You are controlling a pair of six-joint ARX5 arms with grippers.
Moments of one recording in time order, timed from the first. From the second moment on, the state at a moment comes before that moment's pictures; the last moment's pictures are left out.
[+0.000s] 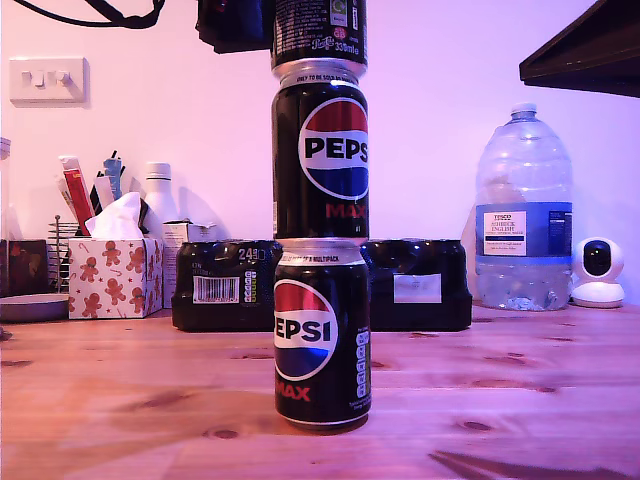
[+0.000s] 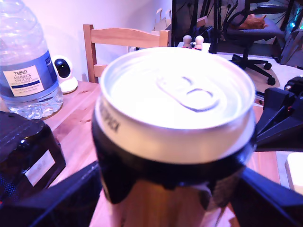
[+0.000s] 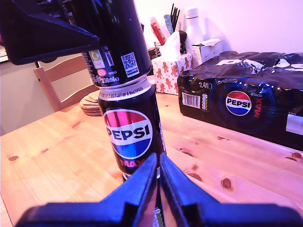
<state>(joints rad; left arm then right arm) -0.61 1.32 1.02 -0.04 0.65 0.19 0.55 0.43 0.22 0.12 -0.25 0.10</state>
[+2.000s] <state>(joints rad) -0.61 1.19 1.12 0.05 0.54 0.16 0.51 0.43 0.22 0.18 -0.17 0.02</state>
